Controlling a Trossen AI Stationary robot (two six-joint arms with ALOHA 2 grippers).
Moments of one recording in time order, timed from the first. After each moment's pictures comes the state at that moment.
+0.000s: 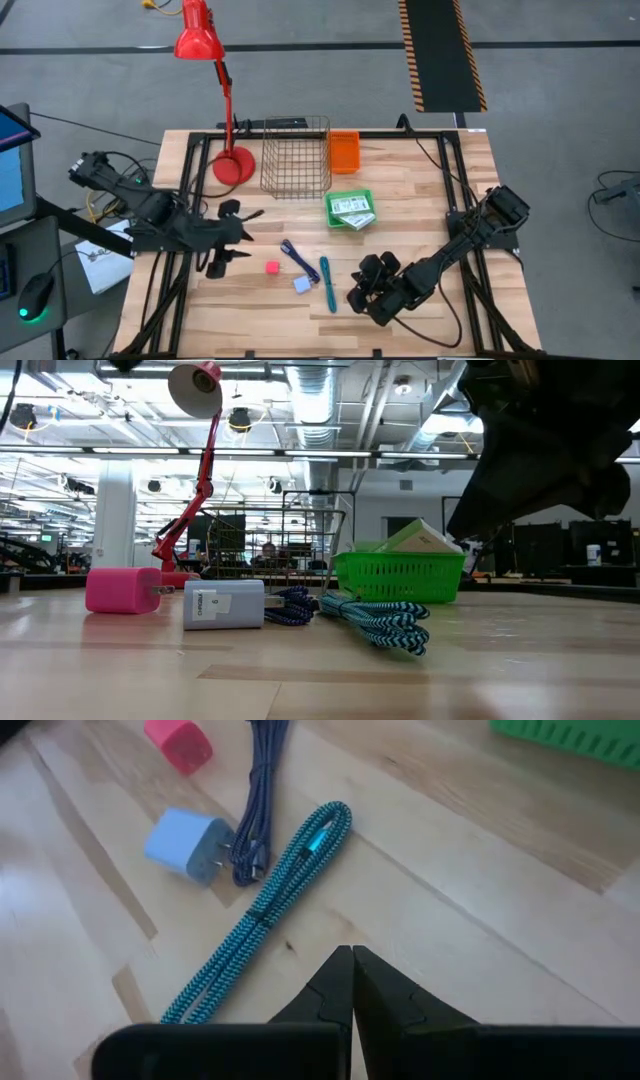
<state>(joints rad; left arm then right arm) -0.50 1.02 1.04 -0.84 -0.25 -0.36 0.67 1.82 1.07 -0.40 0.65 1.34</state>
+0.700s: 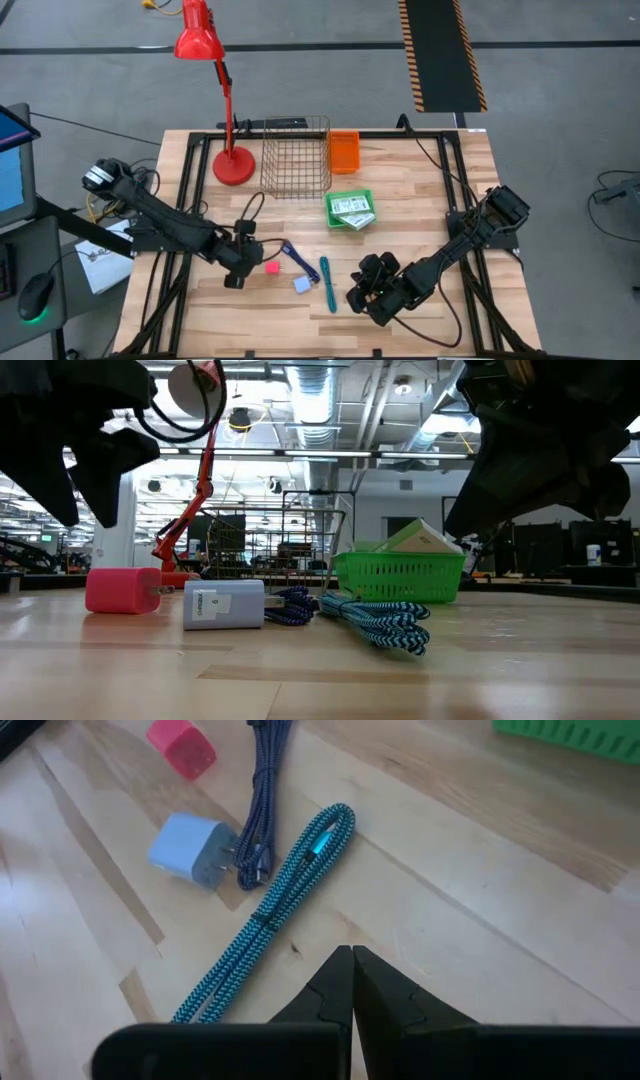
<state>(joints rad) -0.50 1.31 0.78 -0.68 -0.23 -0.31 0.67 1.82 1.07 -0.39 0.65 1.35</state>
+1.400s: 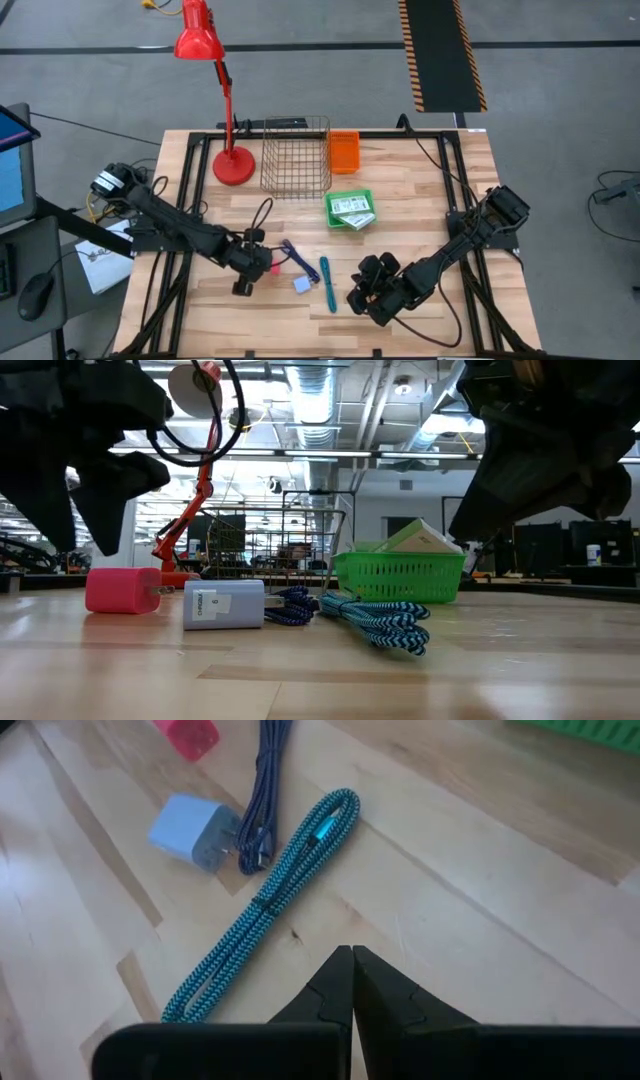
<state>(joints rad) -0.47 1.43 0.78 -0.52 -0.12 -0.32 0.67 1.82 1.07 -0.39 0.62 1.32</state>
